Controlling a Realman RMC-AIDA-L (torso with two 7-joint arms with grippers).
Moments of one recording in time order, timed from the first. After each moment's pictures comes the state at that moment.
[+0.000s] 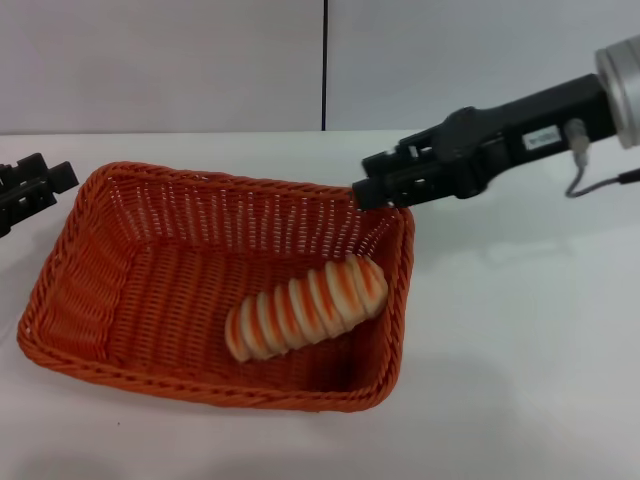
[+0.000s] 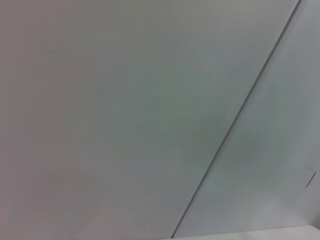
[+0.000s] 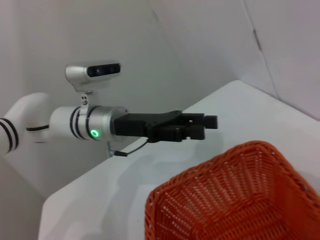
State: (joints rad) left arm -0.23 -2.06 0.50 0.85 1.81 1.61 -1.63; right arm 0.73 2.07 -0.99 -1.08 -1.99 -1.76 2.15
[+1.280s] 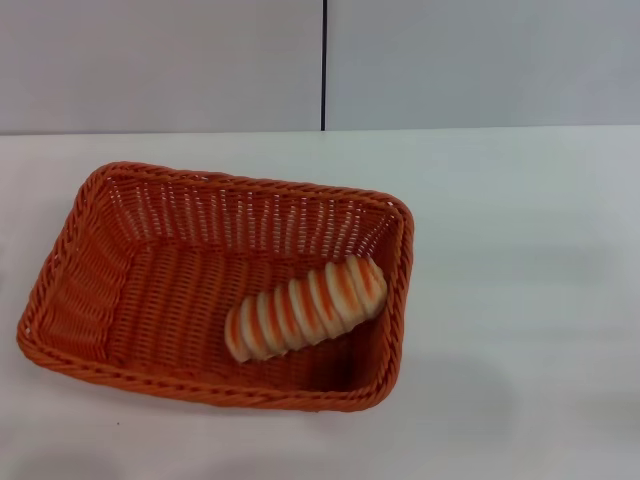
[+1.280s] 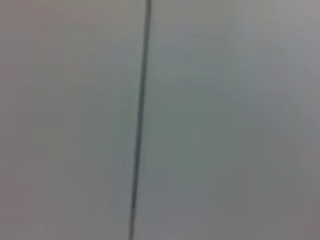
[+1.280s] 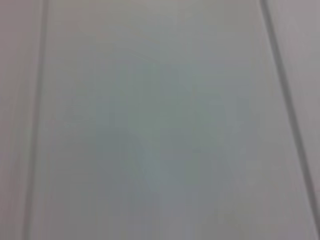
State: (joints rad) left arm -0.10 -2.06 -0.06 0.25 1.63 1.68 -0.64; right arm 0.21 2.08 -0.40 -0.29 -1.19 -1.73 0.68
